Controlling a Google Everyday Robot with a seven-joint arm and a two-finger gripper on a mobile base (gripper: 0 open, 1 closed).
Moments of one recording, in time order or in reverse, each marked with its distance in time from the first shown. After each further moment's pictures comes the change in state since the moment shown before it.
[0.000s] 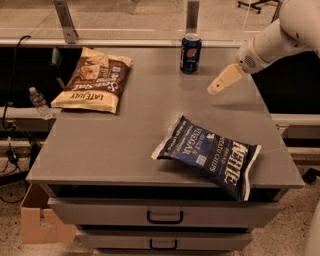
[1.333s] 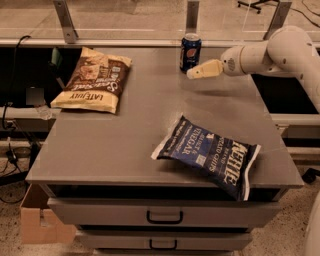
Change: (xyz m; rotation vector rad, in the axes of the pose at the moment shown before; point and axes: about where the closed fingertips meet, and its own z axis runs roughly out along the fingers) arm -0.051 -0.023 0.055 -0.022 -0.410 0.269
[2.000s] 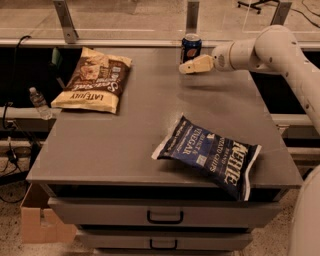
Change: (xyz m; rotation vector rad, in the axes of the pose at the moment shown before) arm -0.023 -0.004 0.028 0.034 -0.054 -0.052
